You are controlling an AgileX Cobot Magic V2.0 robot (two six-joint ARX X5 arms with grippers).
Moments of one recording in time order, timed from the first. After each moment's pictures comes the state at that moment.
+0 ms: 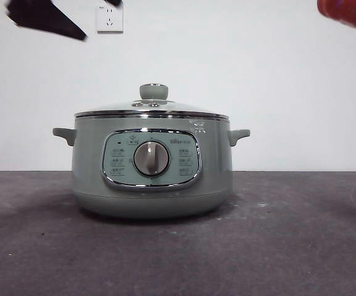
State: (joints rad) left arm -0.34 1.26 1.16 -0.42 0.41 0.08; right arm 0.33 0.81 1.07 -0.89 -0.13 -0.01
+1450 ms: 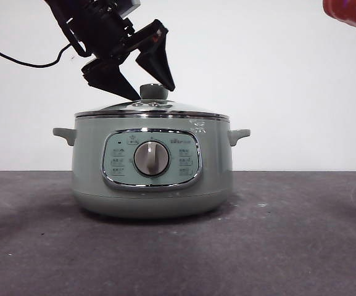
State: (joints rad) left arm -0.45 1.70 1.42 -0.40 0.26 0.08; right arm 0.33 0.81 1.07 -0.91 -0.13 -0.01
